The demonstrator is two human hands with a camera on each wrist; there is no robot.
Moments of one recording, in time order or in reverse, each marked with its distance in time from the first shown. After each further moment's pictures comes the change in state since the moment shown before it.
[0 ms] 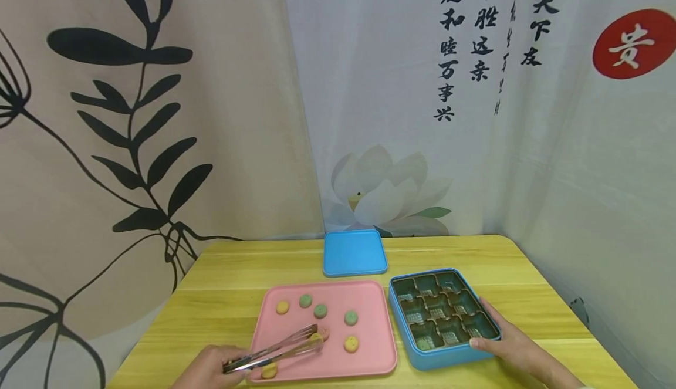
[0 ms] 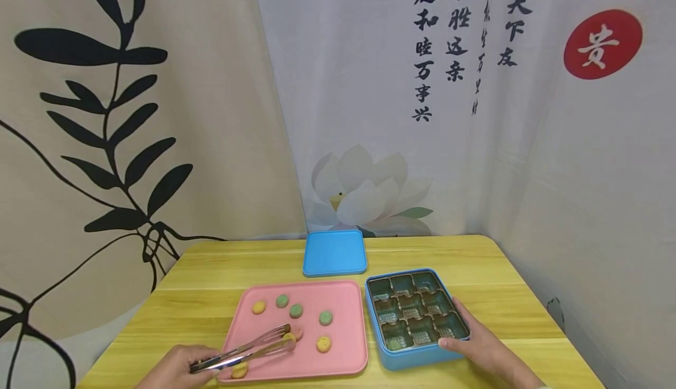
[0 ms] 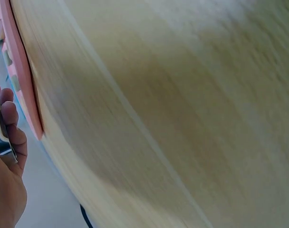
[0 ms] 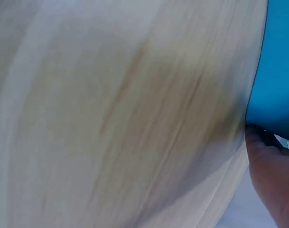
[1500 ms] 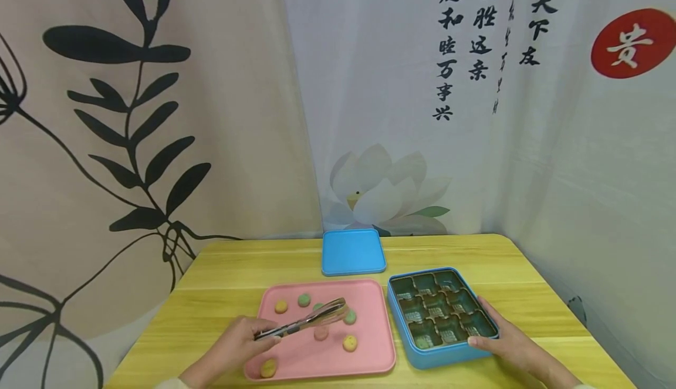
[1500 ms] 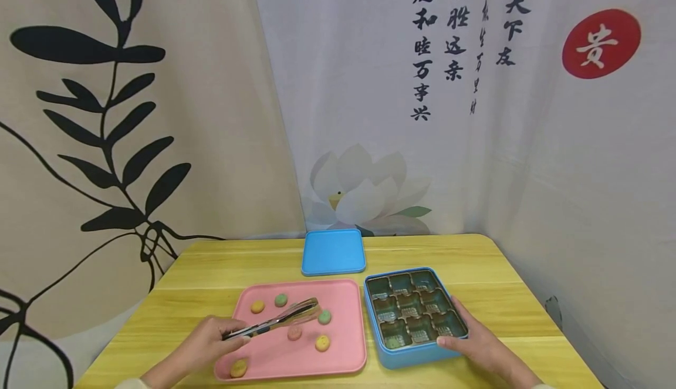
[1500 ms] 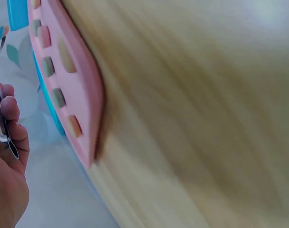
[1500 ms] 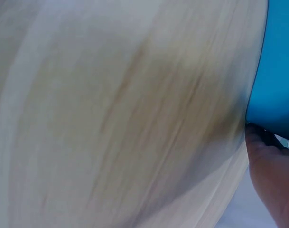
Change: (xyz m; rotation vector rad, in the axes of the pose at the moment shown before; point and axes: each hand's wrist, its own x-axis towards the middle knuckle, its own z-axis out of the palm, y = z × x) left_hand 0.056 0.038 0.008 0.040 0.056 -0.008; right_hand -0.002 -0.001 0.000 0.005 0.001 -0.016
